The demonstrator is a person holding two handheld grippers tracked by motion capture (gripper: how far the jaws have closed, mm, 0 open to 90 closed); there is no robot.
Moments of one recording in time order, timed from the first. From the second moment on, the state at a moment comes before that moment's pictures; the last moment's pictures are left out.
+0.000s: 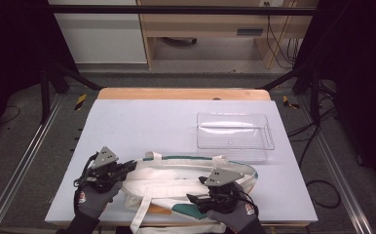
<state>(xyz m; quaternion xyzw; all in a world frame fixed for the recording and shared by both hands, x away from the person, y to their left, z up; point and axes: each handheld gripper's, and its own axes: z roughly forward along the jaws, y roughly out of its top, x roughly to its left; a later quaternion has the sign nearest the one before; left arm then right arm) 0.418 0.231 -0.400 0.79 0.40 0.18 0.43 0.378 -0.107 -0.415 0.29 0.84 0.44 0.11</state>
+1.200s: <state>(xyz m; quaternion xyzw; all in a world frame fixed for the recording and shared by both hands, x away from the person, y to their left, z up) 0.428 0.223 -0.410 0.79 0.39 0.15 0.44 0.388 -0.115 -0.425 0.32 0.85 0.39 0.15</state>
